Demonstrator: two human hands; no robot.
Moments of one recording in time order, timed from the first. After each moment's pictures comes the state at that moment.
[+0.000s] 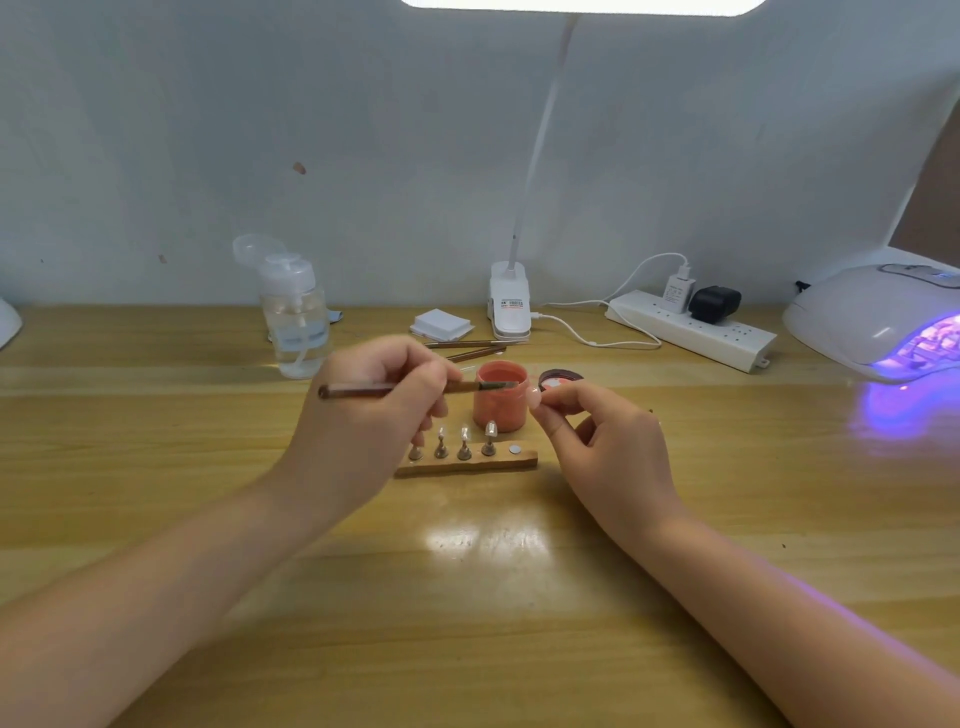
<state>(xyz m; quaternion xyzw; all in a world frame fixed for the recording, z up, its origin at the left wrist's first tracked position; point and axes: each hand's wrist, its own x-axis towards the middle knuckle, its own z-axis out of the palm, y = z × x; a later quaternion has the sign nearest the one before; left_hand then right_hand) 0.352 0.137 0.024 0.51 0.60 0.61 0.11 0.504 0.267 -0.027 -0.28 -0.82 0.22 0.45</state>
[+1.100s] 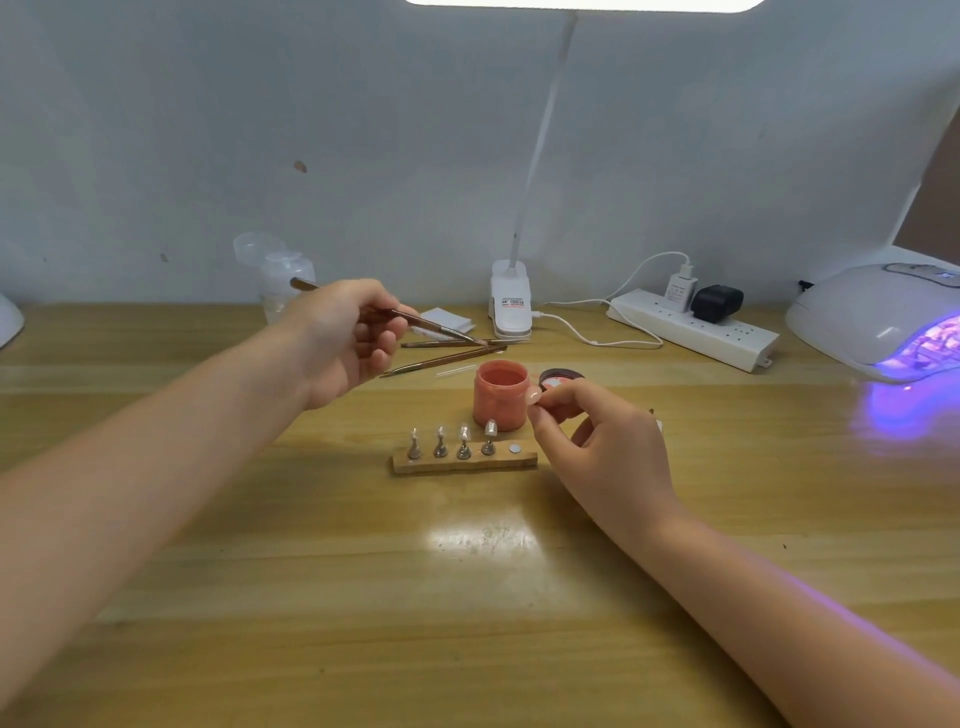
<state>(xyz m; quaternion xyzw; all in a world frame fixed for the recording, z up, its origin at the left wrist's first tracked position) 0.291 0.179 0.061 0.25 0.61 0.64 0.38 0.503 0.266 -0.027 -0.28 -0.82 0.22 0.44</state>
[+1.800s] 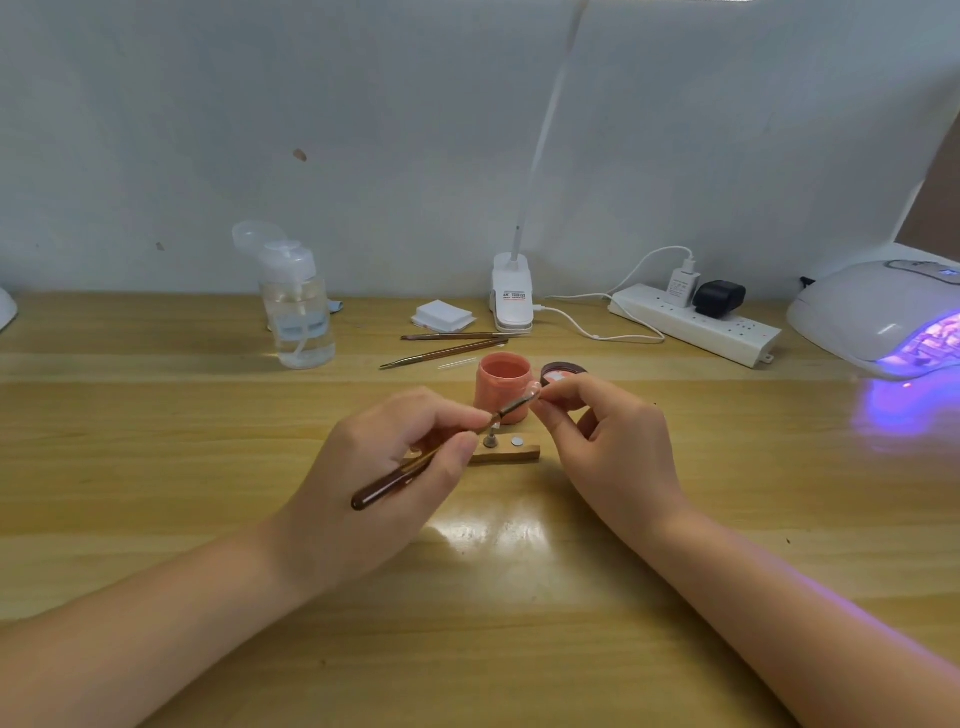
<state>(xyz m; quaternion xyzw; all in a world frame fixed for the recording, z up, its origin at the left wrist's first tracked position) 0.356 0.118 -0.004 0.68 0.55 0.49 -0.03 0.503 0.268 -0.027 -0.26 -0.83 0.20 0.45</state>
